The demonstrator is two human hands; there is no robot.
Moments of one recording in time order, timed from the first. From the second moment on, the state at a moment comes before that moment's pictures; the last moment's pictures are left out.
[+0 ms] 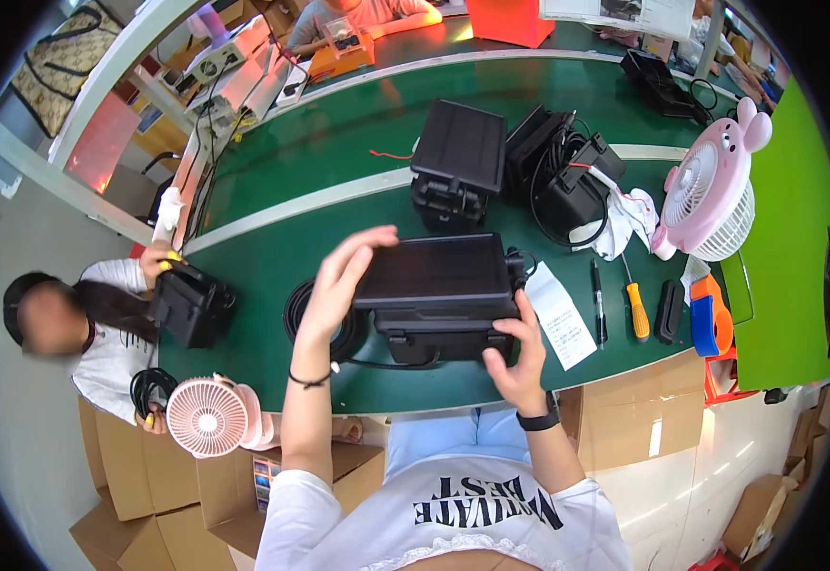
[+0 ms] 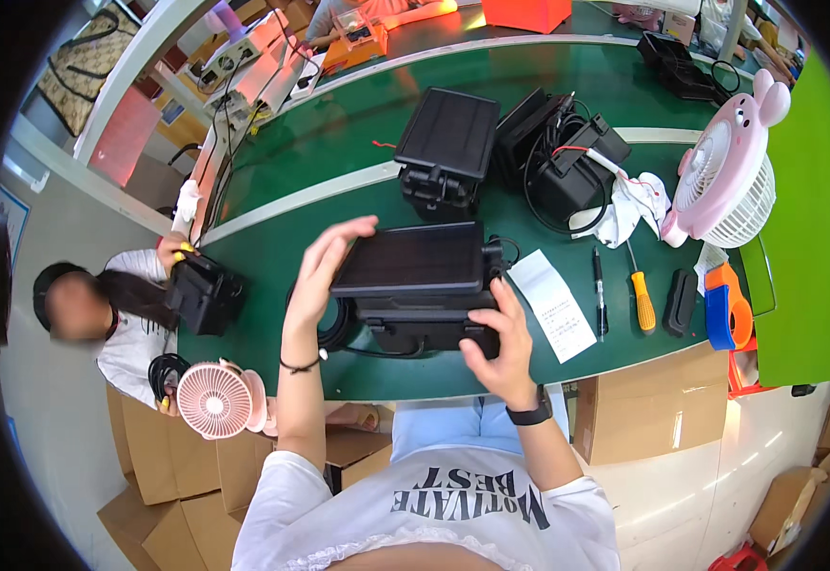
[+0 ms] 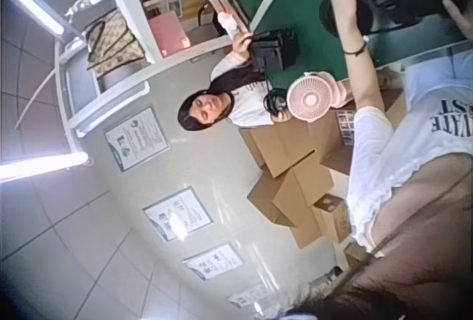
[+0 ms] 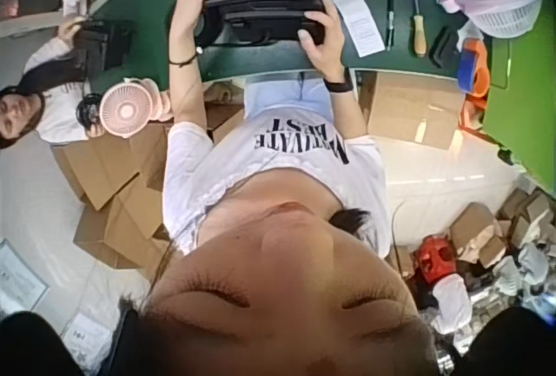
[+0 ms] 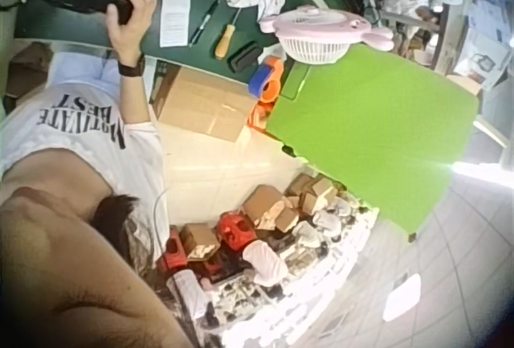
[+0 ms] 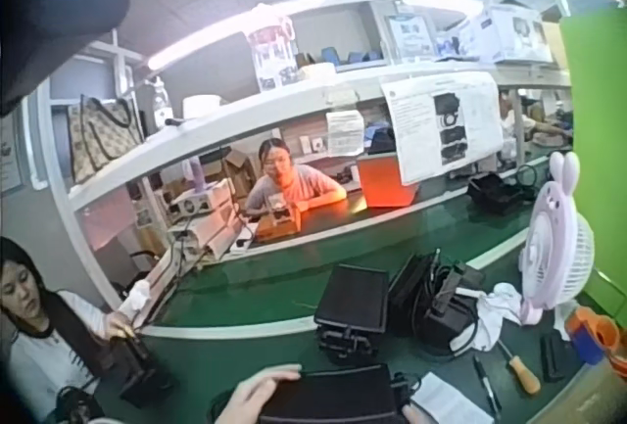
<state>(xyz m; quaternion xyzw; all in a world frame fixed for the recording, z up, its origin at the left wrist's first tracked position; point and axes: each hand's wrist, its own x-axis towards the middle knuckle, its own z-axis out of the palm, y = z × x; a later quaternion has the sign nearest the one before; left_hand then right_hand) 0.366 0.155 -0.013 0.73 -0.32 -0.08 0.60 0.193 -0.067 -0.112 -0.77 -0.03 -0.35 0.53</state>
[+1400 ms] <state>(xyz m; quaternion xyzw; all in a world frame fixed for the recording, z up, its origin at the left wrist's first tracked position) 0.275 0.152 -0.076 0.66 -0.25 0.24 0.67 0.156 -0.040 -0.080 -0.80 0.08 -0.43 0.42</state>
